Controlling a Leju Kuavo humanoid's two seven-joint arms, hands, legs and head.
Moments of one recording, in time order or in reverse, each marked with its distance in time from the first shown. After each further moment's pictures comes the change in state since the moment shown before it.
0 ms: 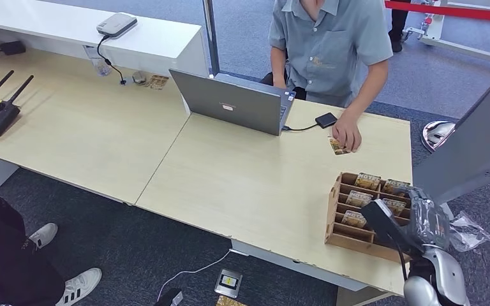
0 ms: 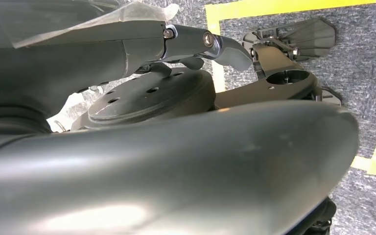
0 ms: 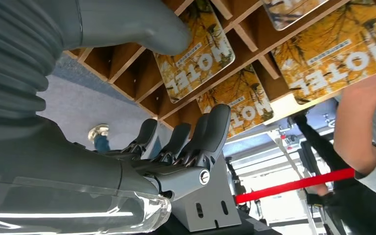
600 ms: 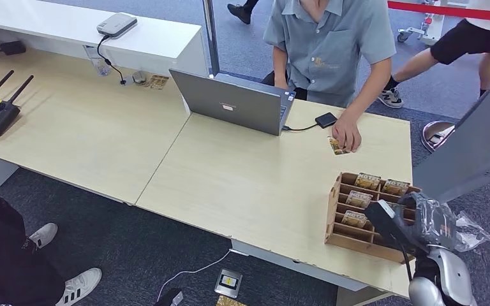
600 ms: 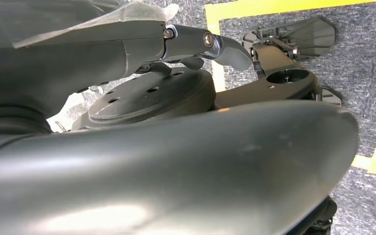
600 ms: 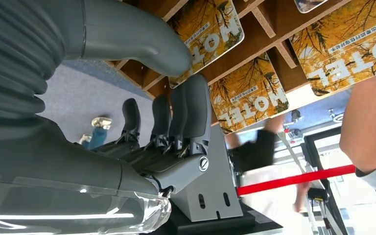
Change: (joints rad) left arm 0.000 0.000 0.000 0.000 -0.002 -0.006 0.001; right arm -0.001 -0.022 -0.002 0.000 0.030 0.005 0.007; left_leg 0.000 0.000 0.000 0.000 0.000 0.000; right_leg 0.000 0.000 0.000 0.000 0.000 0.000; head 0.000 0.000
